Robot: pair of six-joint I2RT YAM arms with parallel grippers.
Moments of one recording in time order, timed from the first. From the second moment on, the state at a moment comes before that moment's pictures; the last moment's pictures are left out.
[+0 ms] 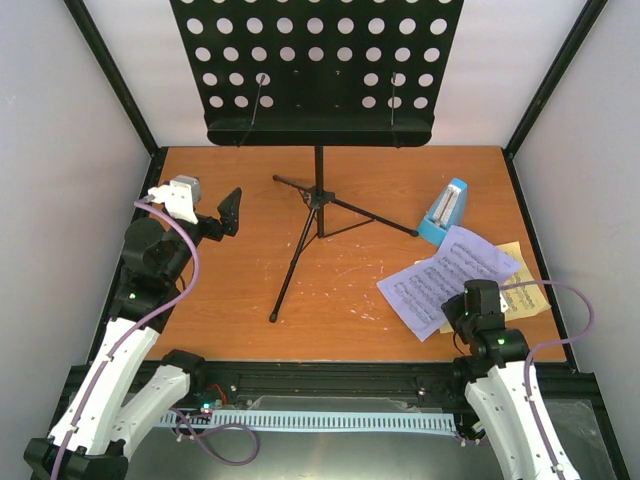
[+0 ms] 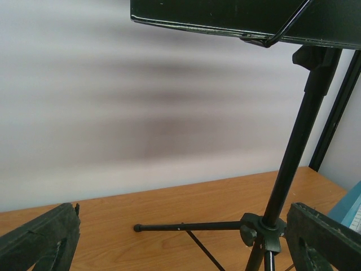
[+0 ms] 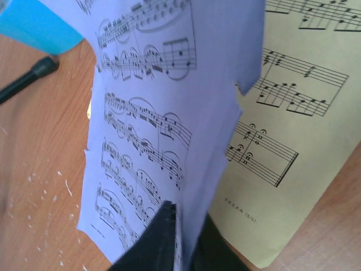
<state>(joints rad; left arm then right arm) -0.26 0.72 0.80 -0.04 0.08 -0.10 0.09 0.43 0.36 -0.81 0.05 1.10</state>
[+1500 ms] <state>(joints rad) -0.34 1.28 0.65 0.21 0.68 -0.56 0.09 0.44 0.54 -0.56 -0.35 0.63</state>
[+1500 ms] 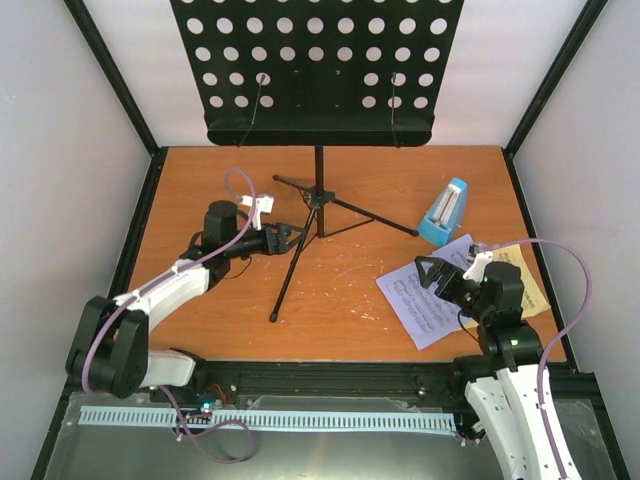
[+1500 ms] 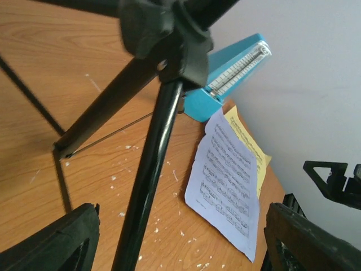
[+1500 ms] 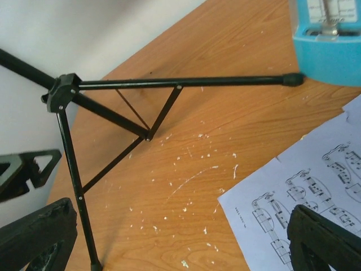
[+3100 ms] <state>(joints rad) -0.43 1.32 0.66 0.16 0.34 -0.39 0.09 0.36 0.43 -0.53 -0.43 0.63</state>
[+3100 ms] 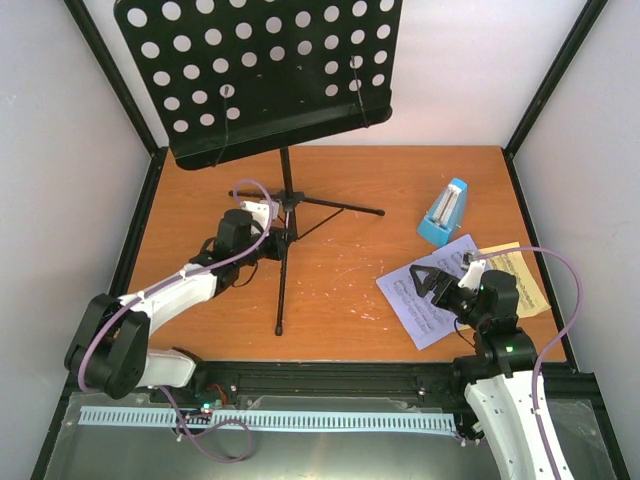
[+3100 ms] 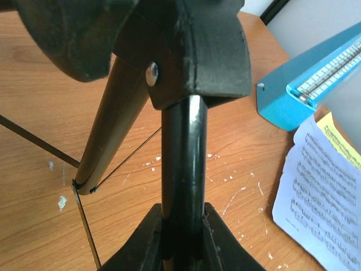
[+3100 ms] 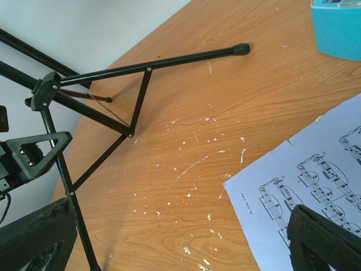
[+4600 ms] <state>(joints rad) -0.43 1.14 0.52 0.48 0.42 -0.15 0.09 0.28 0.44 -0.57 -0.40 0.62</state>
